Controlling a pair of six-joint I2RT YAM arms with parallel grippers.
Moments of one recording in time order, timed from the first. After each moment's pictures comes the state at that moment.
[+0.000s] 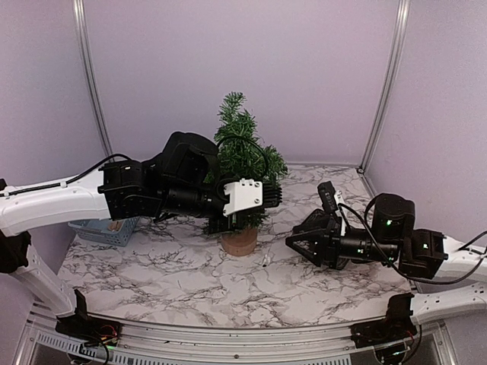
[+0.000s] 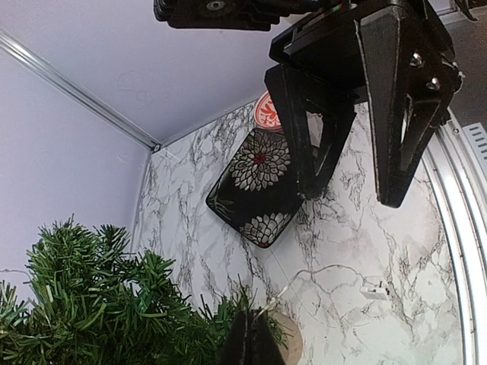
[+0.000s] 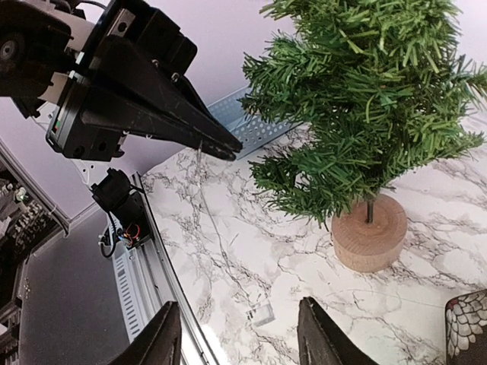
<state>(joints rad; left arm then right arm) -1.17 1.53 1.45 -0.42 0.02 0.67 1.07 0.78 0.64 -0.09 -0.09 0.36</state>
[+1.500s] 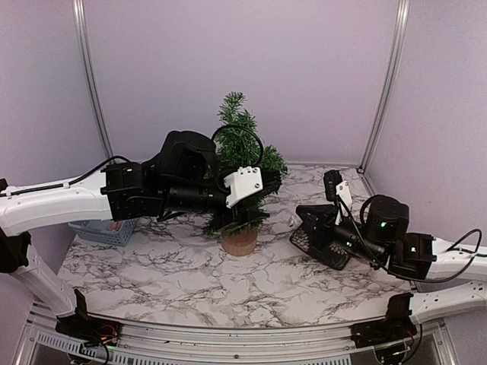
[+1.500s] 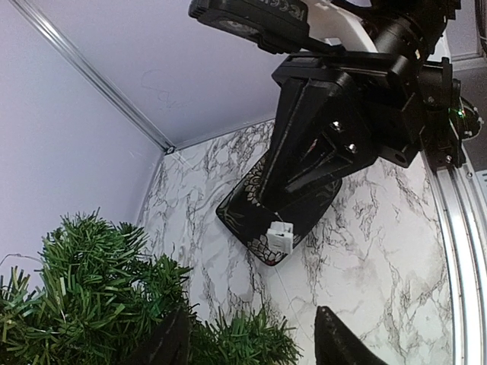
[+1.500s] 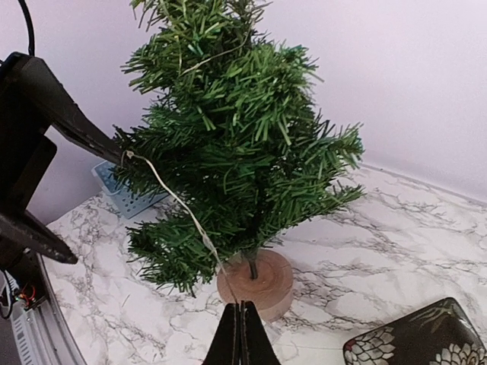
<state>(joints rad) -1.15 1.53 1.42 -0.31 0.02 0.54 1.07 0.84 0.58 0.13 0.29 0.21</state>
